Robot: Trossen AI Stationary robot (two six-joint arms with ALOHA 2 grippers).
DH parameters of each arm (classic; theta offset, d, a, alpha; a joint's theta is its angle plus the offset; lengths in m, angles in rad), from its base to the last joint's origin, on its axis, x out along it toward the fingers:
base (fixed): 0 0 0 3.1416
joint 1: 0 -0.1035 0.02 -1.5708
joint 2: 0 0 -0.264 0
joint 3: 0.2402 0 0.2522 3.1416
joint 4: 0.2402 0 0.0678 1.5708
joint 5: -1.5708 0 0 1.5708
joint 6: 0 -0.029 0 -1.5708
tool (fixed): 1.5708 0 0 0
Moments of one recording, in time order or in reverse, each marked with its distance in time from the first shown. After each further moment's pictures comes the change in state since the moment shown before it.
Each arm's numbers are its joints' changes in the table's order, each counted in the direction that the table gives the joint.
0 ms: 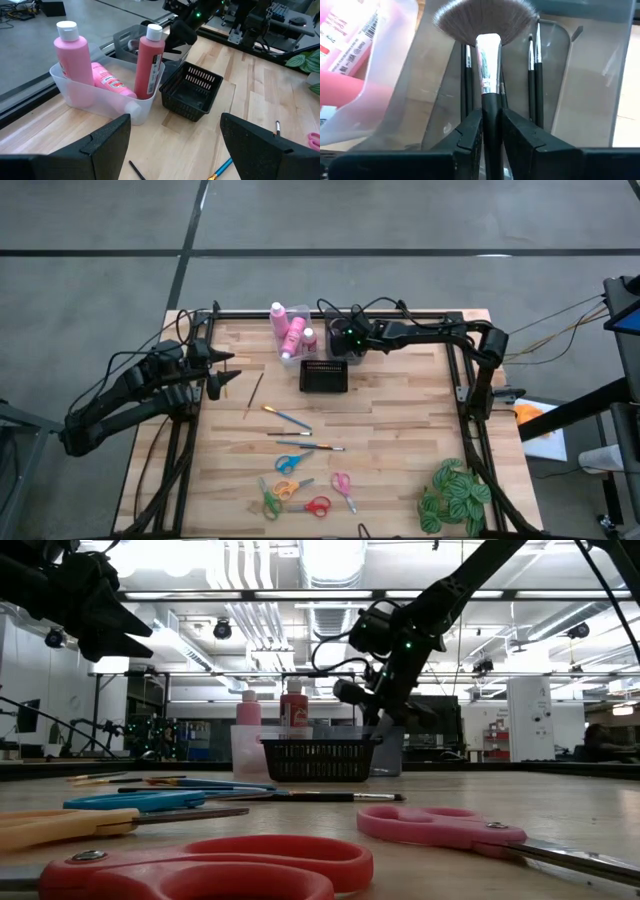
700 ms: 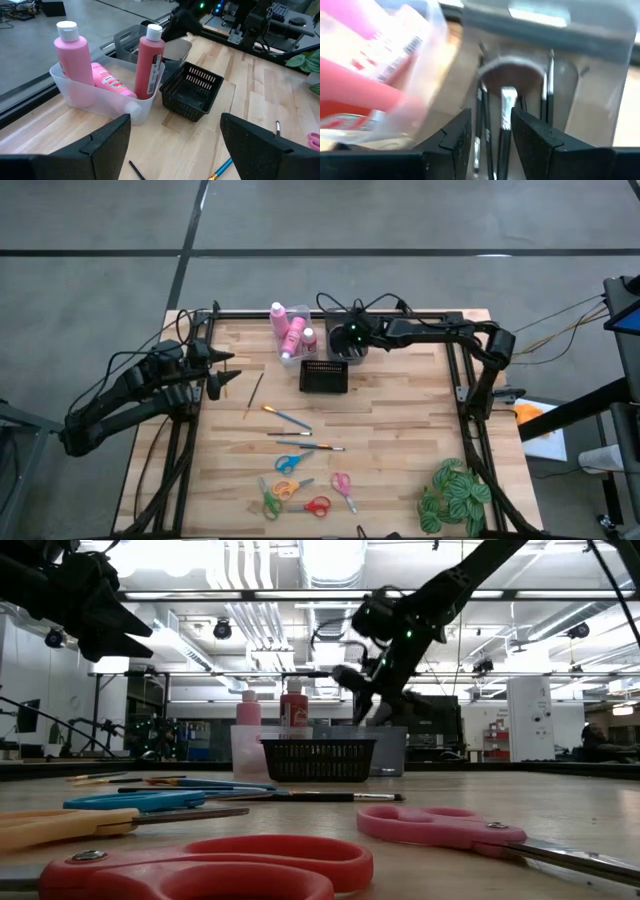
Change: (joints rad) left arm 0.000 0.000 0.000 0.000 0.000 0.000; right arm -0.001 0.055 0.000 -0.051 0.001 0.124
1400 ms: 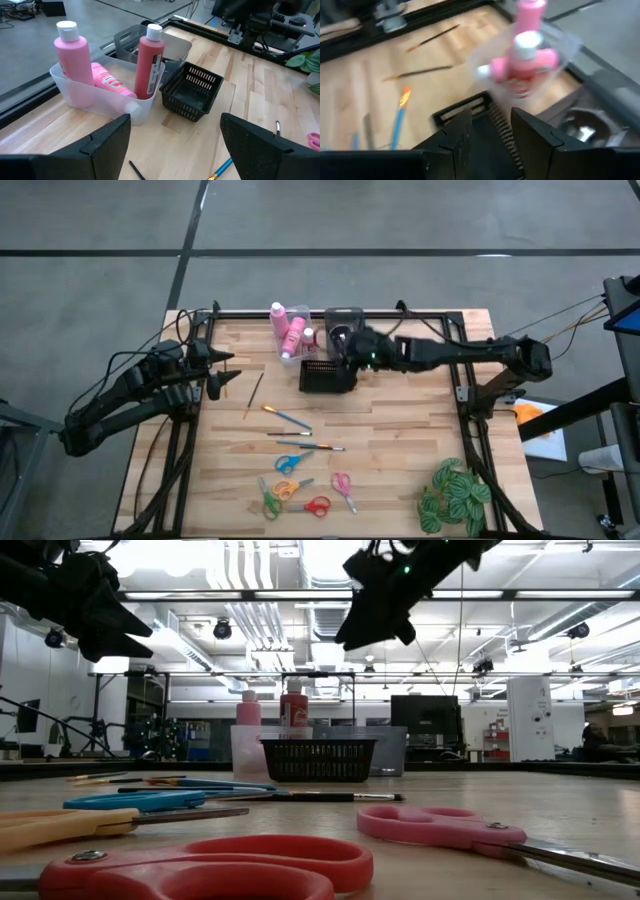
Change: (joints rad) left arm 0.000 0.000 0.000 0.000 0.000 0.000; right arm -0.299 0.288 -0.048 -0.019 0.025 0.419
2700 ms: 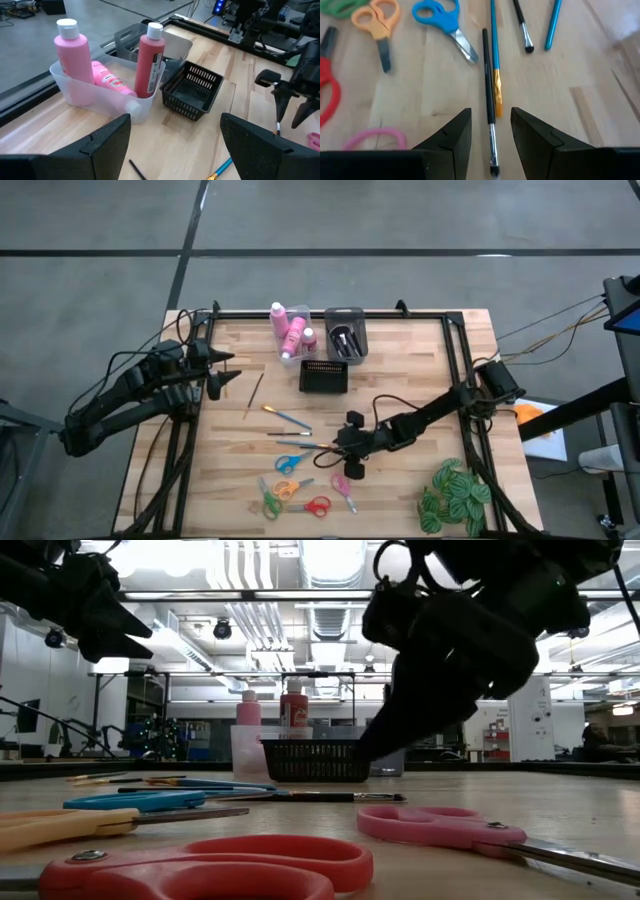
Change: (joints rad) left arm 0.000 -0.001 0.000 0.002 0.000 0.004; right arm -0.498 -0.351 -0.232 -0.429 -0.022 -0.106
